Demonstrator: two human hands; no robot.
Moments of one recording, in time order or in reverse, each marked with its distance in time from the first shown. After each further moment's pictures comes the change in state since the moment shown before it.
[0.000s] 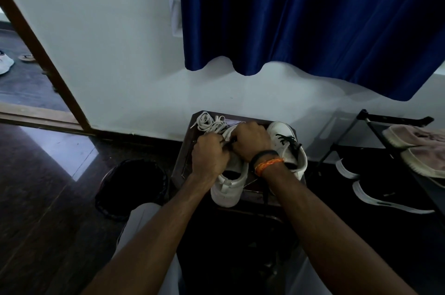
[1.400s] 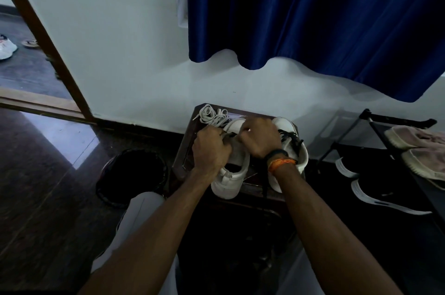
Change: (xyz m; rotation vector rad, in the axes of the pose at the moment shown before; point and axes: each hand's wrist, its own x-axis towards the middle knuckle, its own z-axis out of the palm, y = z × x) left_hand -0.008 0.006 0.000 -0.058 0.108 -0.089; right_hand -0.014 0.009 -0.007 0.281 0.068 0.079
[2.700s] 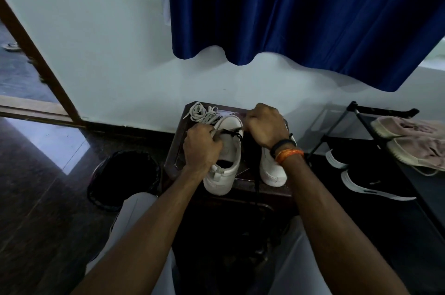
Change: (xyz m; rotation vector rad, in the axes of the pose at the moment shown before) left_hand 0.000 -0.004 0.003 -0.010 -0.001 0.004; right_hand -0.001 0.018 -0.027 -0.028 0.018 0.076
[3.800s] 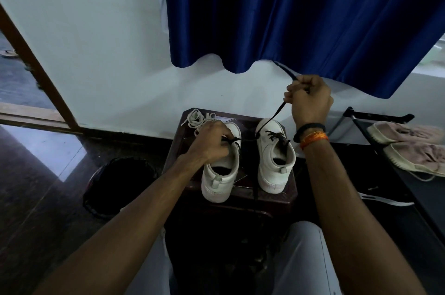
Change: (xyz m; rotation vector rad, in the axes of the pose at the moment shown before) left_hand 0.028 0.018 -0.010 0.078 -0.432 0.411; right_hand 0.014 0.022 -0.064 0.841 0.702 0.235
